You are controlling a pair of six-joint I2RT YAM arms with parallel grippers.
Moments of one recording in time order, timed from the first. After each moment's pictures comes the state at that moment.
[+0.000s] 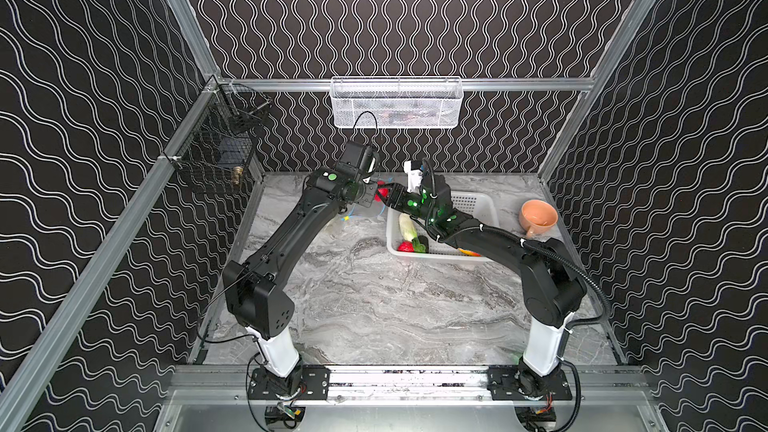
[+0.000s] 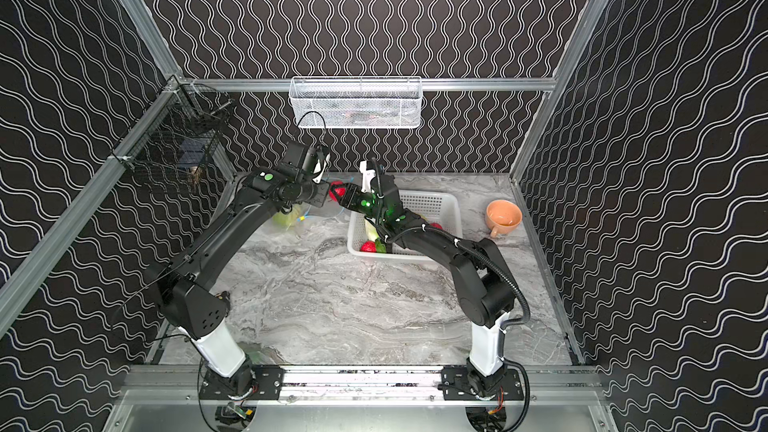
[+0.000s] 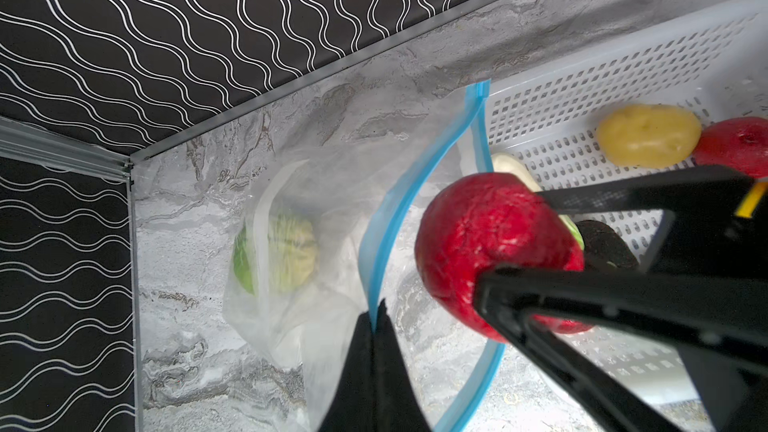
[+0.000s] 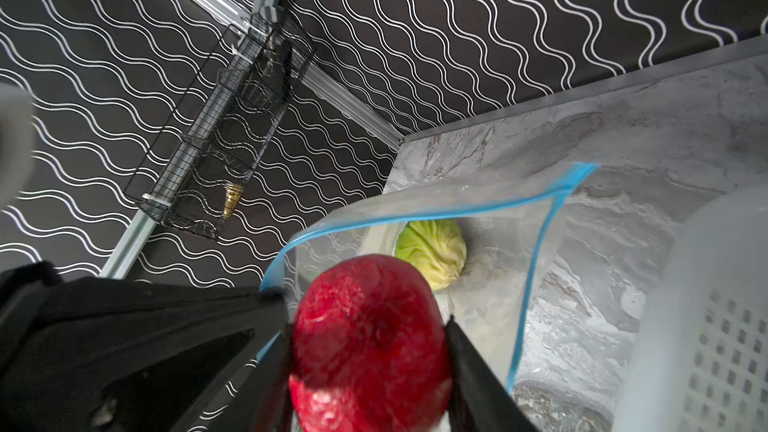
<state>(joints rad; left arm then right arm) -0.48 1.74 1.84 -0.94 -0.26 0.00 0.64 1.90 1.41 0.33 -0.30 0.84</state>
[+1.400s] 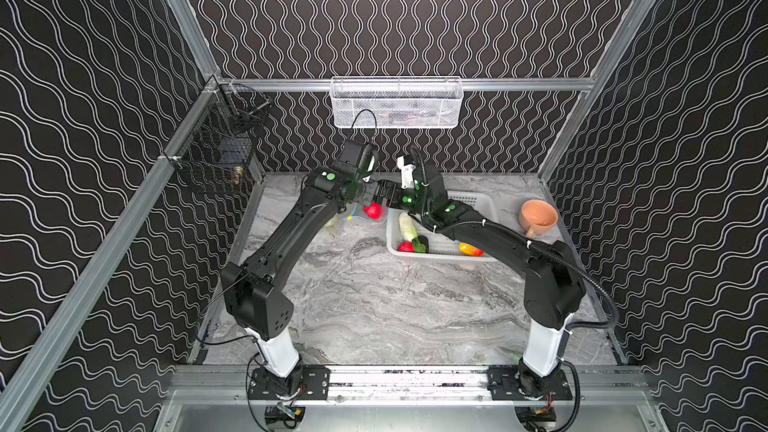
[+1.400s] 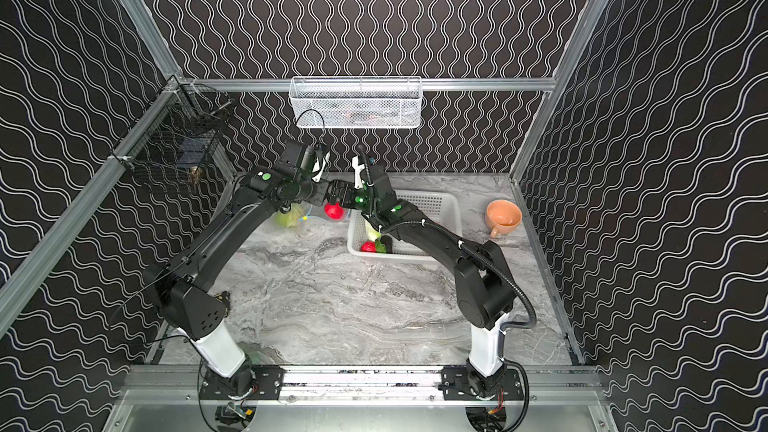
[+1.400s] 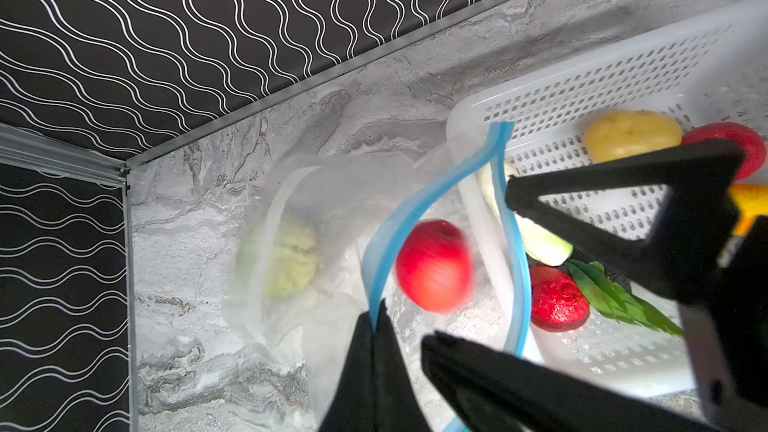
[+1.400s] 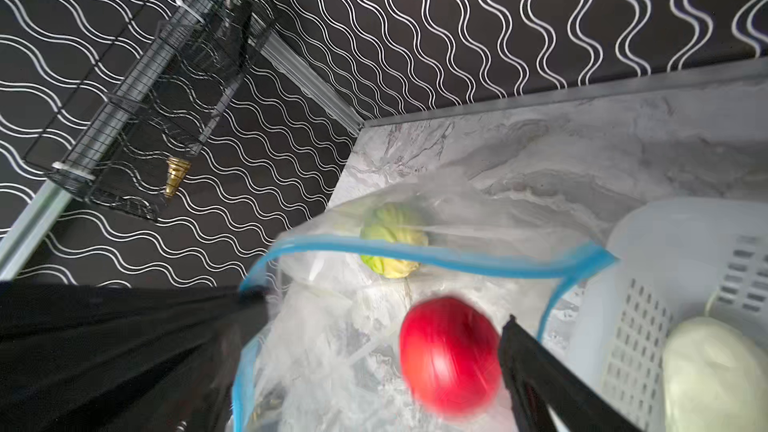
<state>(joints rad) -0.48 1.73 1.85 -0.94 -0.25 0.00 0.68 1.88 1.55 0.01 -0.19 0.67</state>
